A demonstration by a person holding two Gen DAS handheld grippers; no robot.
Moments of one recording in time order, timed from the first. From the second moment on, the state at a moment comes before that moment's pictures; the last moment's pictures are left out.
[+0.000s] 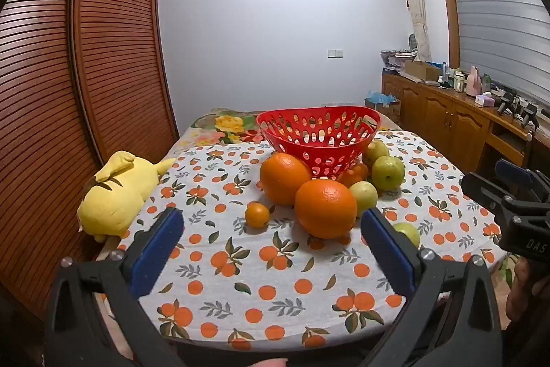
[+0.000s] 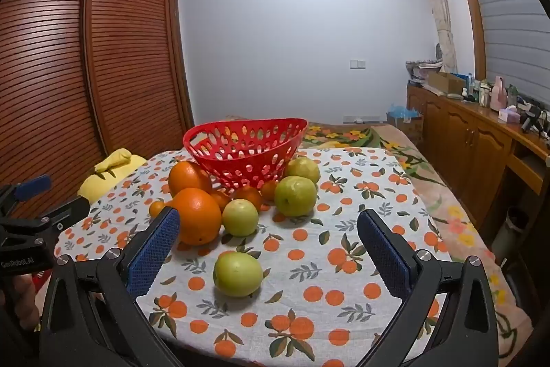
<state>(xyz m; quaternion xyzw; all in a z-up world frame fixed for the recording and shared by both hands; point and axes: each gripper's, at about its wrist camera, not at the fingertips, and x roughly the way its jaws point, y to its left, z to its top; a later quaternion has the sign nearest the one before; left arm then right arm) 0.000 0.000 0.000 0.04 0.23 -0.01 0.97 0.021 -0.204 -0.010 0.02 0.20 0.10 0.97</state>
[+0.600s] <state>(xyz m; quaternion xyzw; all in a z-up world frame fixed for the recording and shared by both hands) 0.001 -0.001 0.006 0.03 0.22 -0.01 0.97 0.020 -0.206 -0.010 0.02 0.20 0.10 0.98</state>
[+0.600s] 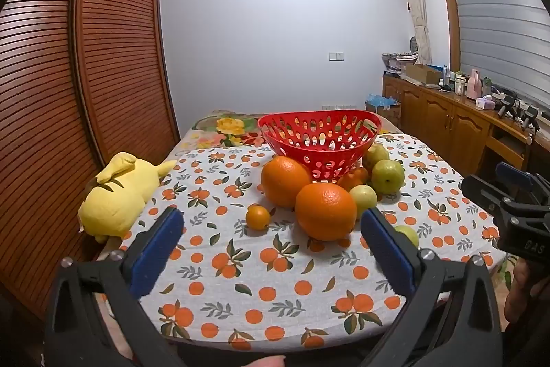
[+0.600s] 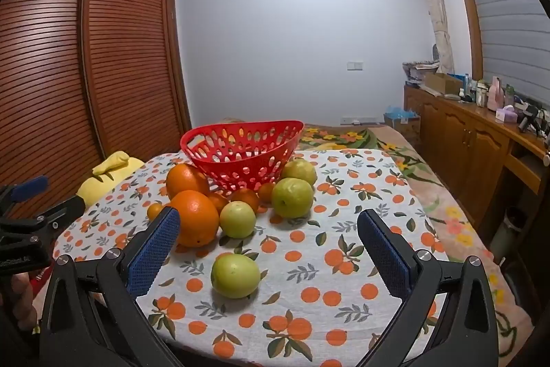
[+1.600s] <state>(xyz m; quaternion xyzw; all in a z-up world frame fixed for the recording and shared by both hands) -0.003 0.000 0.007 0.03 0.22 -0.01 0.98 0.020 -0.207 -0.010 0.02 0.19 0.10 0.98</state>
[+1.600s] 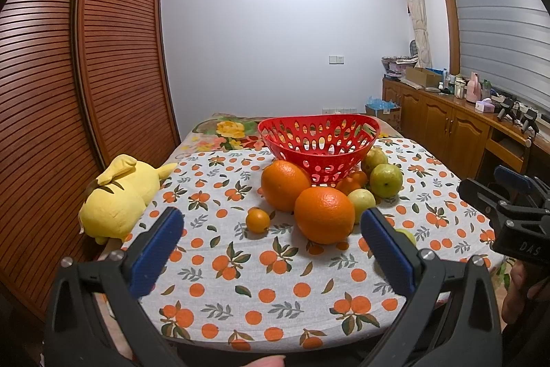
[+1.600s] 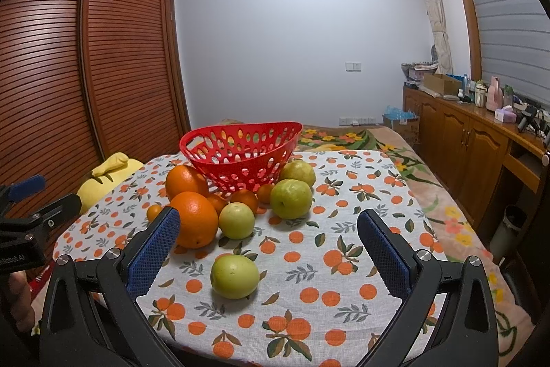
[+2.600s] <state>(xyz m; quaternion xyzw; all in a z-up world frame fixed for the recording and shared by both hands) -0.006 0.001 0.018 0.03 0.22 -0.01 0.98 0.020 -0.207 -0.010 0.02 0.19 0.10 0.98</state>
